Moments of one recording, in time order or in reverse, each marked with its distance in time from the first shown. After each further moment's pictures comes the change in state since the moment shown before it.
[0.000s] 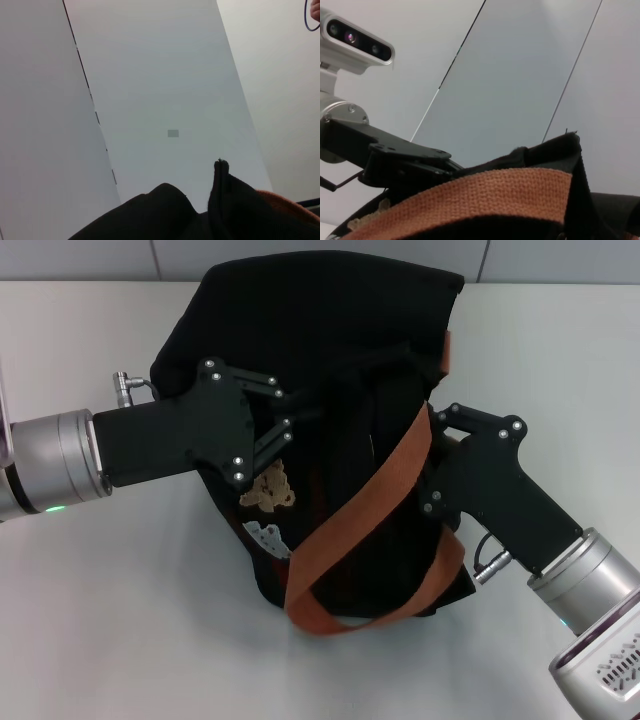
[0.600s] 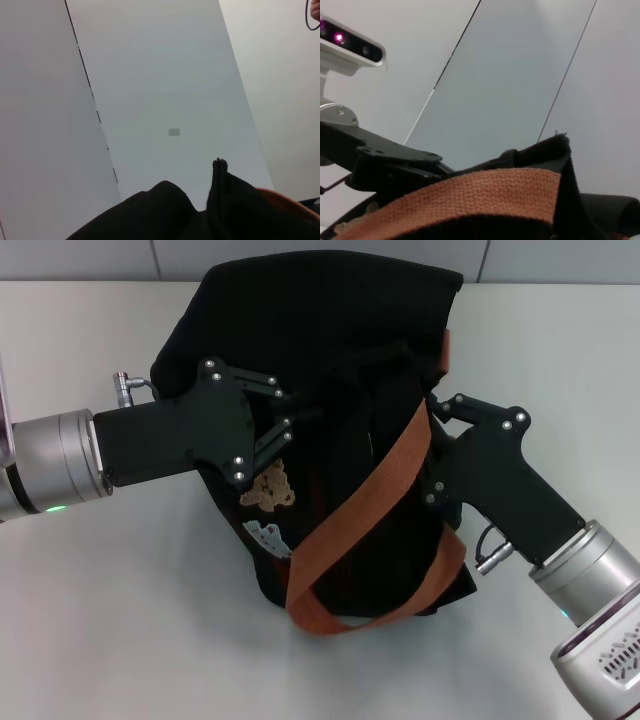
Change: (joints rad) left arm 0.000 0.000 0.000 -0.001 0.000 -0.004 0.000; right arm 0.008 0.000 0.013 -0.006 0.003 0.000 0.011
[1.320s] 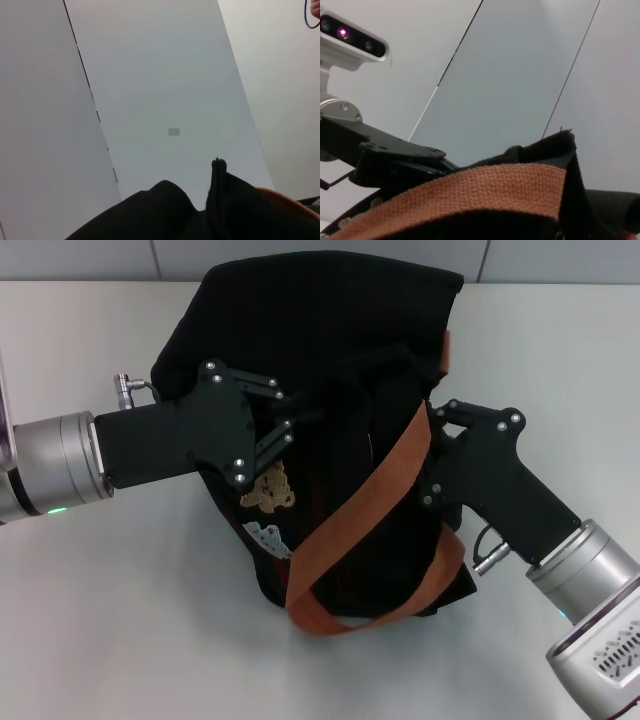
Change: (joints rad) left arm 0.000 0.000 0.000 -0.008 0.000 -0.002 0.015; right arm 0.005 0.000 0.000 -0.005 -0.006 0.015 0.000
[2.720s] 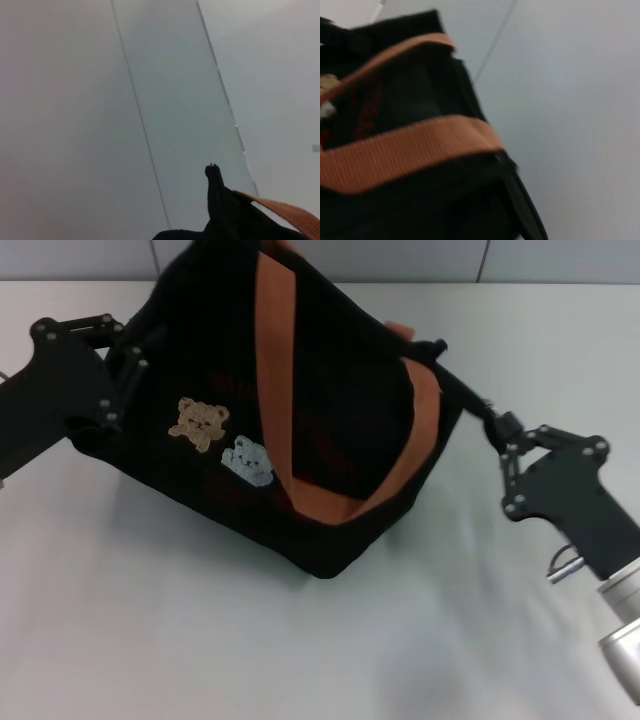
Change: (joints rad) left arm 0.162 0.008 -0.158 -0.005 -0.213 -0.009 0.051; right arm -0.120 0.000 0.114 -0.116 0.007 0.068 0.048
